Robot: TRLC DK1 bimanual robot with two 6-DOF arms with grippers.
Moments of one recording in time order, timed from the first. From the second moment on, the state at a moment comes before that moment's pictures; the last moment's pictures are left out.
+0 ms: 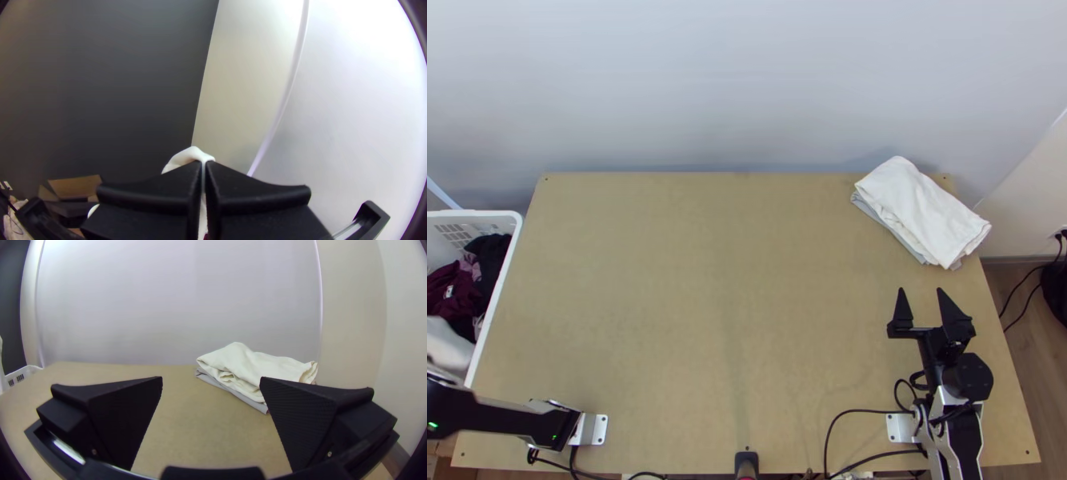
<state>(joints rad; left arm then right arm) 1.26 1.57 1.66 -0.27 0.23 -0.11 0.01 0.00 0.01 0.01 0.00 0.05</state>
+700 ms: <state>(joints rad) 0.61 0.97 1.68 -0.37 0.27 -0.24 0.01 0.00 0.01 0.01 0.00 0.05</state>
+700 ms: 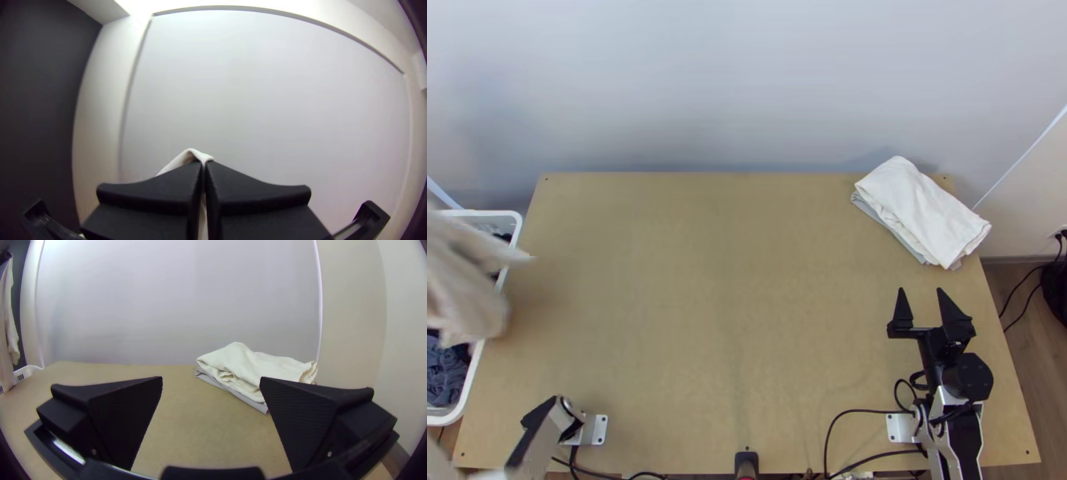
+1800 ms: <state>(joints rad) -0.86 1.44 1.21 0.04 -0.26 -0.27 0.01 0.00 0.01 0.01 0.00 0.05</state>
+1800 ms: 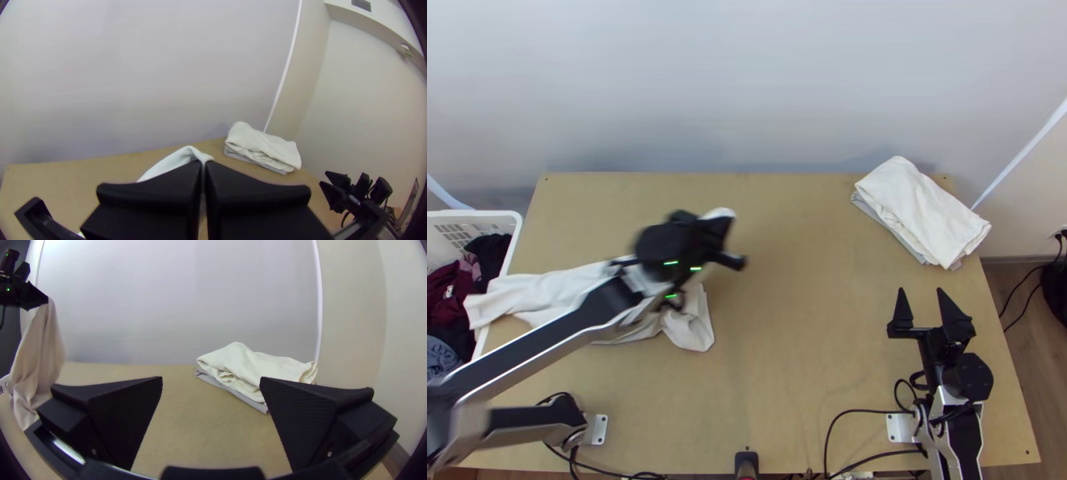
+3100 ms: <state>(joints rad) -1.11 1.71 2.22 0.03 -0.41 -0.16 0.01 0.00 0.01 0.01 0.00 0.05</state>
